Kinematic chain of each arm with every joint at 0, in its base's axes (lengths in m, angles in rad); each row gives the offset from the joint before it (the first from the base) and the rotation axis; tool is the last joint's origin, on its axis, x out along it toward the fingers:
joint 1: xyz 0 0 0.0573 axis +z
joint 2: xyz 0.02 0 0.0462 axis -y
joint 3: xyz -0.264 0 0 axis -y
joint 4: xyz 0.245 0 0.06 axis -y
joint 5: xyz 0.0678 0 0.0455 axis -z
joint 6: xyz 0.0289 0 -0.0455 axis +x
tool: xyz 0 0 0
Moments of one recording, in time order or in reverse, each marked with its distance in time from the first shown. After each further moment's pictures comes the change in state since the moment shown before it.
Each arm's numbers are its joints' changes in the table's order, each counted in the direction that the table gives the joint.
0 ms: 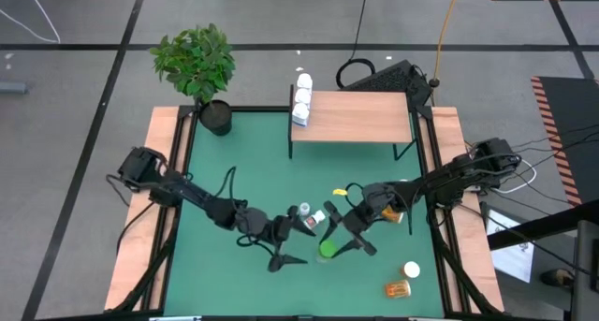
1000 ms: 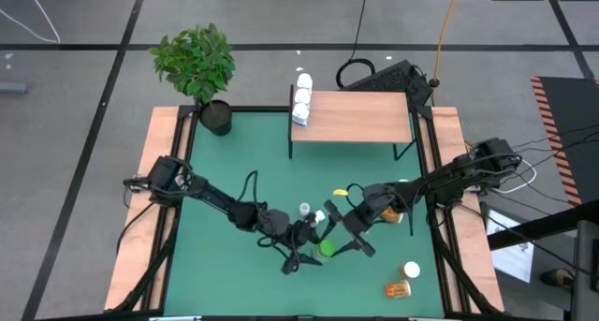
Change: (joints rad) left arm 0.060 -0.224 0.152 0.030 0.173 -0.009; right arm 0.003 0.004 0.000 -0.009 0.053 -0.026
